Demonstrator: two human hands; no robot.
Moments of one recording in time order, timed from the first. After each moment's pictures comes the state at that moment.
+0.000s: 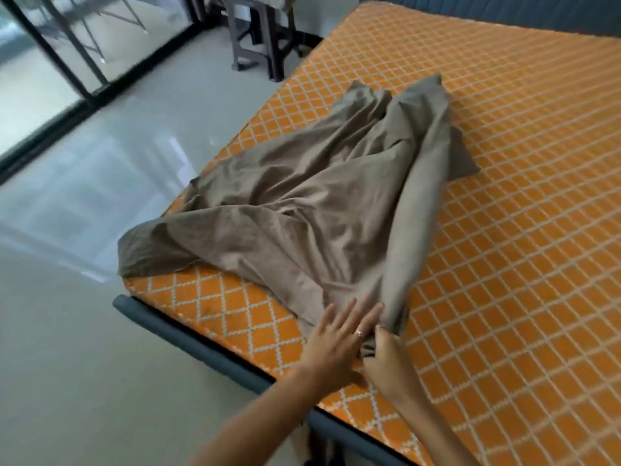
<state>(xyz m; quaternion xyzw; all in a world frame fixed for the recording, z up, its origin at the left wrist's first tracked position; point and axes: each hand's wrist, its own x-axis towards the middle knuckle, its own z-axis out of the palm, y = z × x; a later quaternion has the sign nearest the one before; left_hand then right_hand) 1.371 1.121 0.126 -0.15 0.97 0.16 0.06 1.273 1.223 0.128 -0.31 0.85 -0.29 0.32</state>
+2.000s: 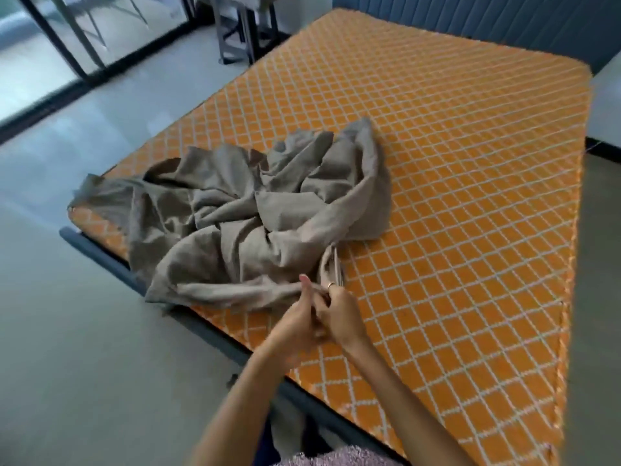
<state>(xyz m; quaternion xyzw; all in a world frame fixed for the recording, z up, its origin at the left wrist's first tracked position) 1.230 1.417 0.207 -0.48 0.30 0.82 -0.11 1.143 1.462 0.185 -0.39 0.79 -0.34 0.32</state>
